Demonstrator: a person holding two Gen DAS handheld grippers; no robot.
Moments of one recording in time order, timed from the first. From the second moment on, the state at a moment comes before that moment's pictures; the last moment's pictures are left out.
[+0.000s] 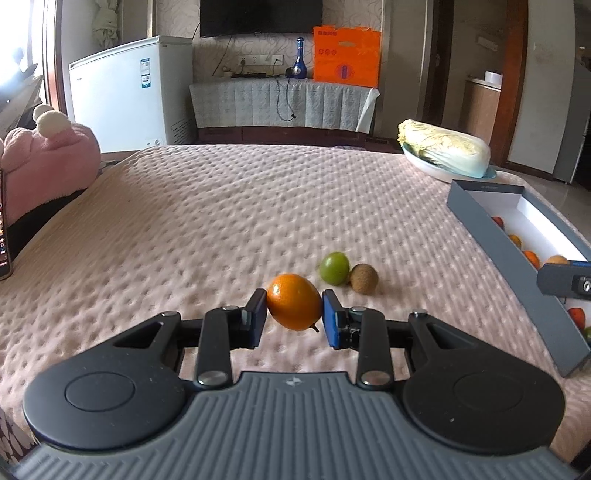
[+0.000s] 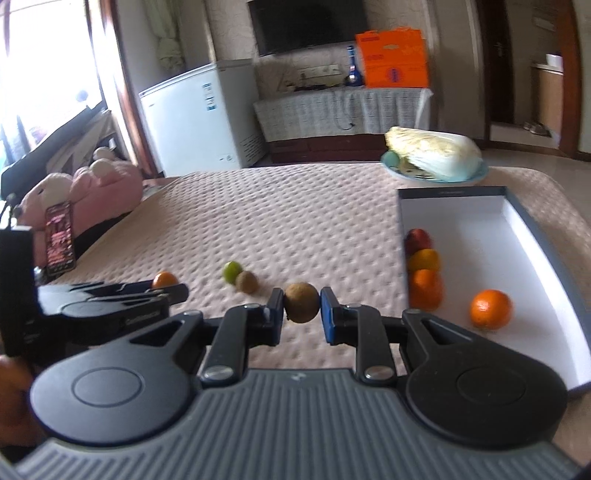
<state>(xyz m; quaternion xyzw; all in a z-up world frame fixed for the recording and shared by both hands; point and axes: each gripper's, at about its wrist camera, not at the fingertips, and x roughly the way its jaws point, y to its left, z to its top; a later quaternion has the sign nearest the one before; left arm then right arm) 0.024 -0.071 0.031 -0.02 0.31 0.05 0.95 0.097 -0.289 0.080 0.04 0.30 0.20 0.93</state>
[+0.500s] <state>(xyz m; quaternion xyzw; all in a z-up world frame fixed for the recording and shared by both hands) 0.024 -0.087 0.028 -0.01 0.31 0.03 0.95 0.099 -0.387 0.085 0.12 0.28 0.07 0.95</state>
